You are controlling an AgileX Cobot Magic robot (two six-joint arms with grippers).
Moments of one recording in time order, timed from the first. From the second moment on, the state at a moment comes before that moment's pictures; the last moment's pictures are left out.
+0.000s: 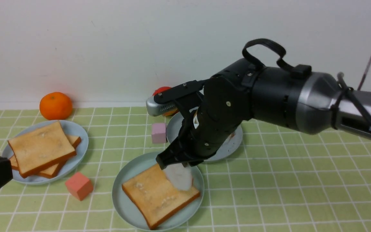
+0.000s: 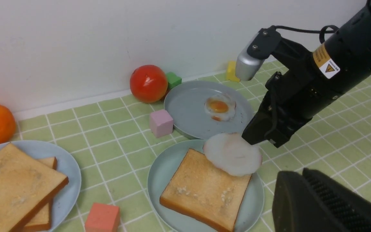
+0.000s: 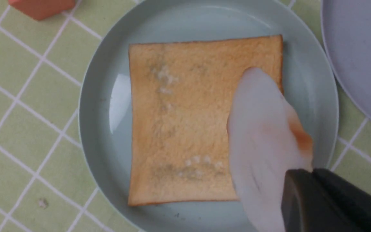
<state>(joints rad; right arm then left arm) 0.74 1.92 -1.57 0.01 0.80 0.13 -0.69 0.42 -0.65 0.27 0.59 -0.40</state>
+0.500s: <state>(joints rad) 0.74 2.00 -1.61 -0.04 0.80 0.15 -0.69 0.42 -0.65 0.27 0.60 -0.40</state>
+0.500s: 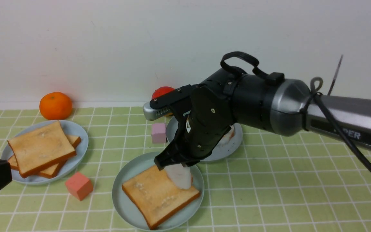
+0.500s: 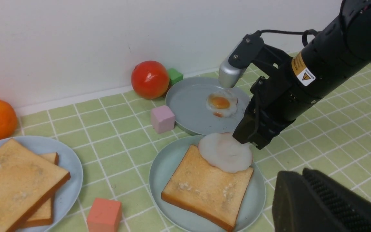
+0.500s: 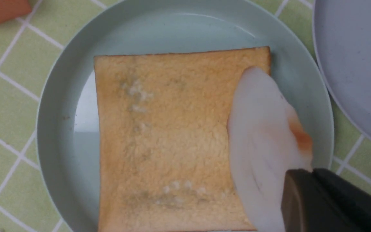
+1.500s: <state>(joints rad) 0.74 2.01 -1.62 0.10 0.79 0.15 -0.69 0.42 -0.65 0.27 0.62 -0.40</state>
